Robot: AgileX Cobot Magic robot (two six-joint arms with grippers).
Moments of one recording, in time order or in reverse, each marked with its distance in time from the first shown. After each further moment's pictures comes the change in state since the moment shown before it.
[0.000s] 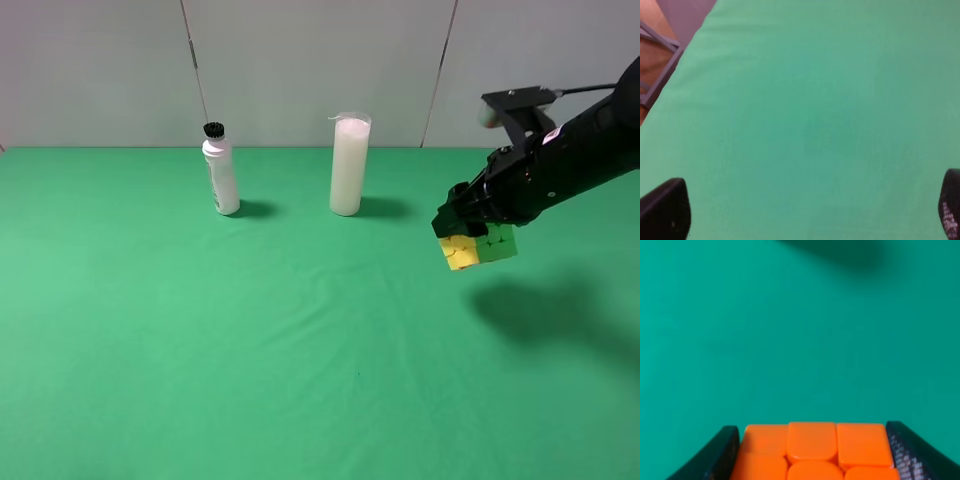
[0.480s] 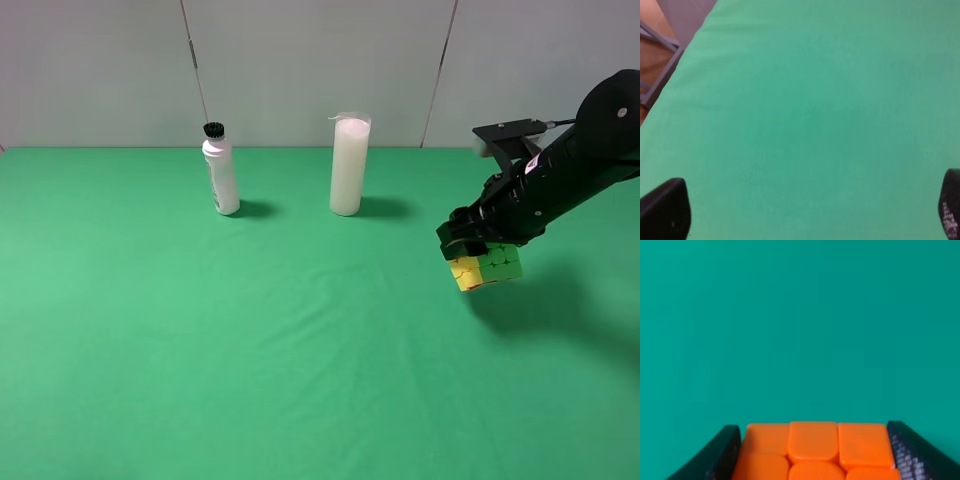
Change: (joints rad) left arm 0.002 0.000 0.000 0.000 0.000 0.000; right arm 0.000 0.097 -0.008 -0.216 -0.002 0.249
